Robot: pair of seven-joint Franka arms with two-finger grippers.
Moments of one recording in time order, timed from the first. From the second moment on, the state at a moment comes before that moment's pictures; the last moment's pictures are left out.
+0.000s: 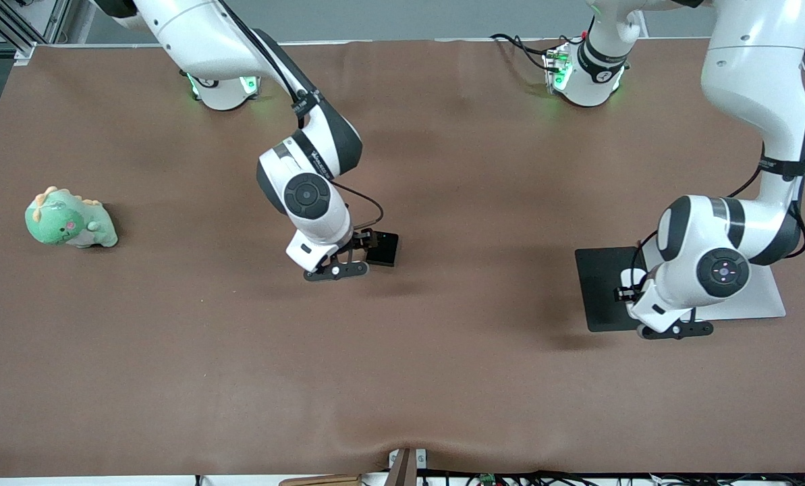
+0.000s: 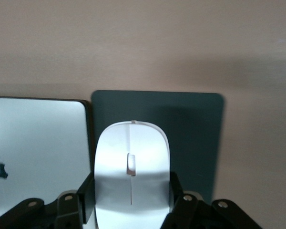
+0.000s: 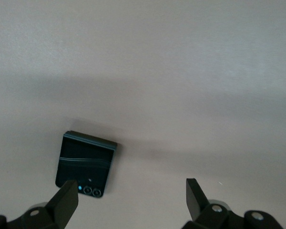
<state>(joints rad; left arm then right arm) 0.01 0.57 -0.07 -1.71 0.20 2.15 -0.22 0.55 0.60 0.07 -1.61 0.03 2.16 0.47</state>
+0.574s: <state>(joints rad) 0.03 0.59 -0.08 -1.87 0.20 2.39 -0.21 0.62 0.71 0.07 -1.61 0.03 2.32 0.68</state>
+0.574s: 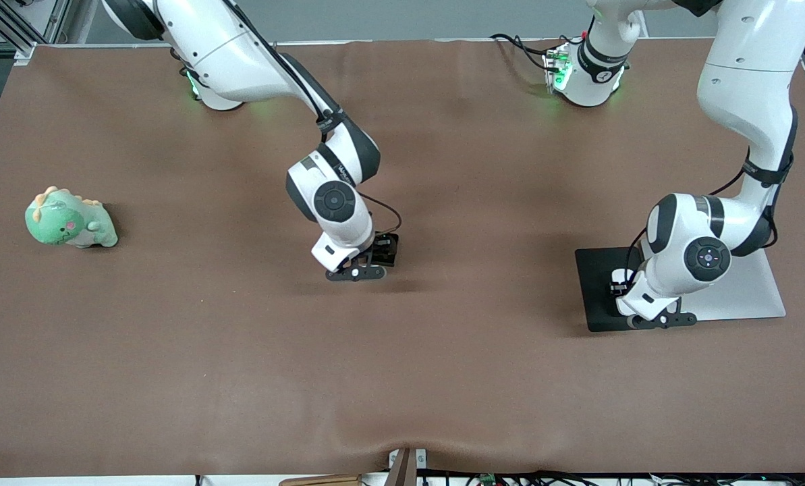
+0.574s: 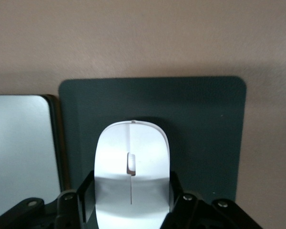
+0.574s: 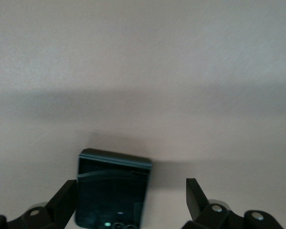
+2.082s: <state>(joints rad) 0.04 0.19 -0.09 -1.53 0.17 1.79 -0.21 0.66 0.78 0.06 -1.60 0.01 2.42 0.92</state>
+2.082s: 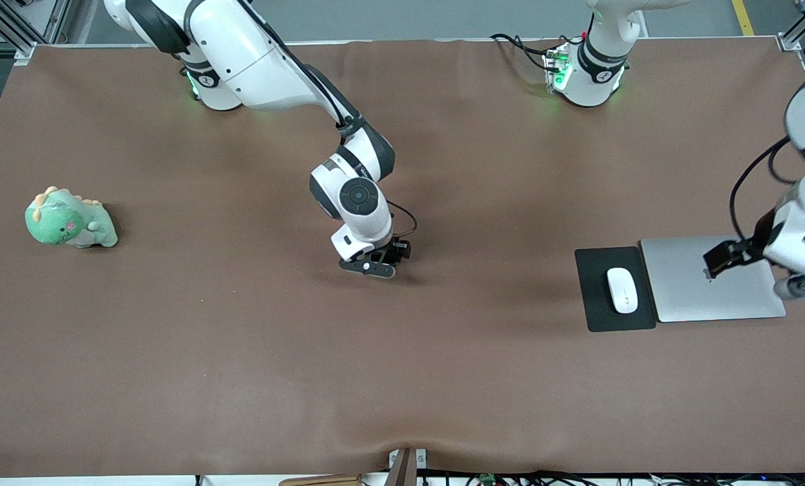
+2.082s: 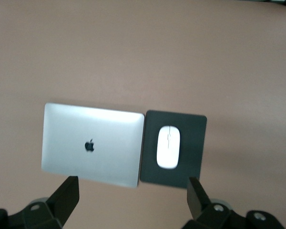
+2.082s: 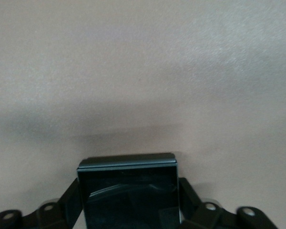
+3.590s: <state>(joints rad) 0.00 0.00 -0.07 -1.53 0.05 1.56 -0.16 -0.03 0.32 0.04 -1.98 0.00 2.14 0.06</state>
